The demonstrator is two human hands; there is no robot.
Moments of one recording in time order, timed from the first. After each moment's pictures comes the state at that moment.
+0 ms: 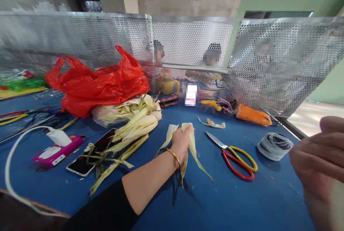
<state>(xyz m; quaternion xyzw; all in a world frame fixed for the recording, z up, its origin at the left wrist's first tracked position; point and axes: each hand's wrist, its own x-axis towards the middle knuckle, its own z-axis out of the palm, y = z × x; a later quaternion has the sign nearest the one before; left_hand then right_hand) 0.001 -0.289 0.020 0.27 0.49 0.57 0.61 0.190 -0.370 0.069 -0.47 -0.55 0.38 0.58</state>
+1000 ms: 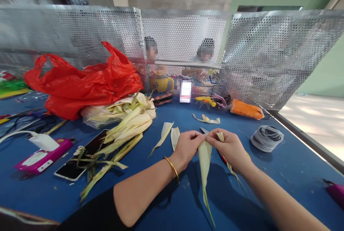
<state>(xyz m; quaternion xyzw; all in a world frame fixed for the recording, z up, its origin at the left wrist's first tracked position) 0.013 -0.325 0.034 0.49 0.42 0.45 0.61 0.158 -0.340 0.049 -0.56 -0.60 0.35 0.45</state>
